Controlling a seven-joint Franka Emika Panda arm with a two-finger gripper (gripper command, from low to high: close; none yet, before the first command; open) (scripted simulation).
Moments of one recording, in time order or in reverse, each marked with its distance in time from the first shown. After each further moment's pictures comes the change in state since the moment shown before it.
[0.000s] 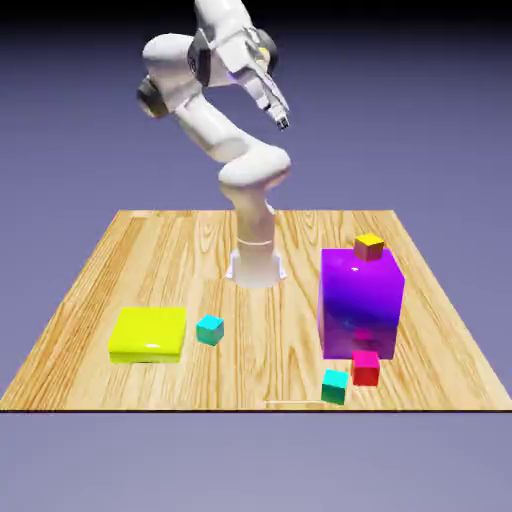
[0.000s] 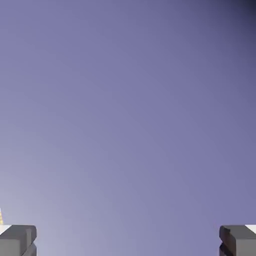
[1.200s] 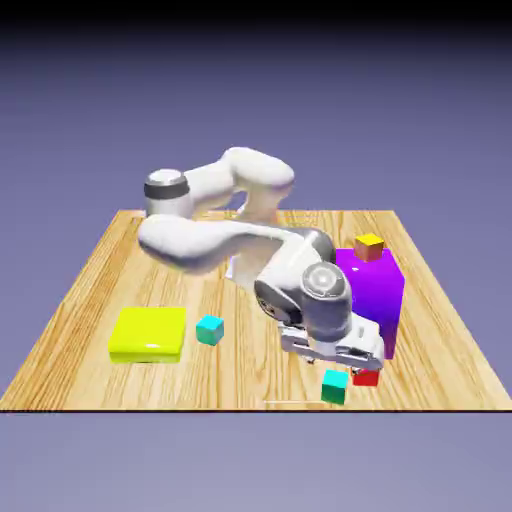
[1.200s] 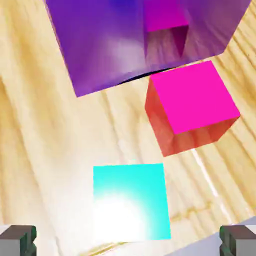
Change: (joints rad) arm 1.219 -0.609 -0.918 0.537 -0.706 -0.833 -1.005
